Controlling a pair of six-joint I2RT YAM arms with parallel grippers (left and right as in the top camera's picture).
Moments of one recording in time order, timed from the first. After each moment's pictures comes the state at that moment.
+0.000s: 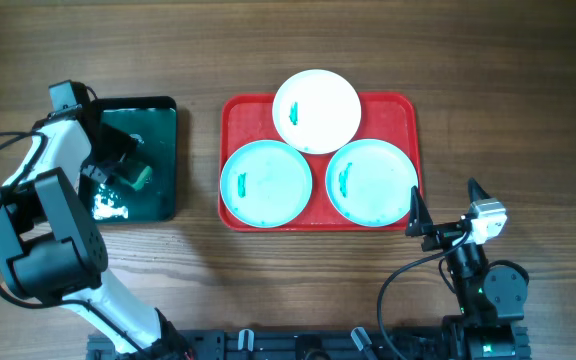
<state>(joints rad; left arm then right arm) 0.32 1.94 1.23 -0.64 0.01 -0.73 0.04 0.02 0.01 0.00 -0.12 0.09</state>
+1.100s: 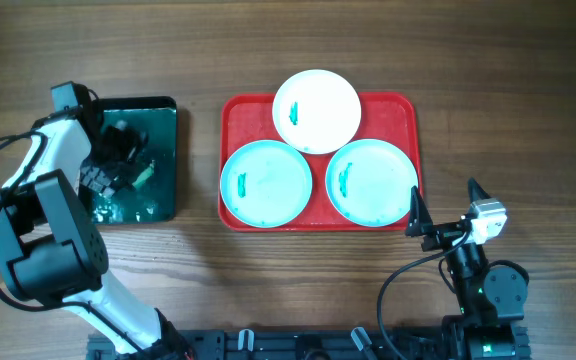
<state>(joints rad) 0.32 1.94 1.23 -0.71 0.08 -0.73 0.04 0.02 0.01 0.00 -0.12 0.09</state>
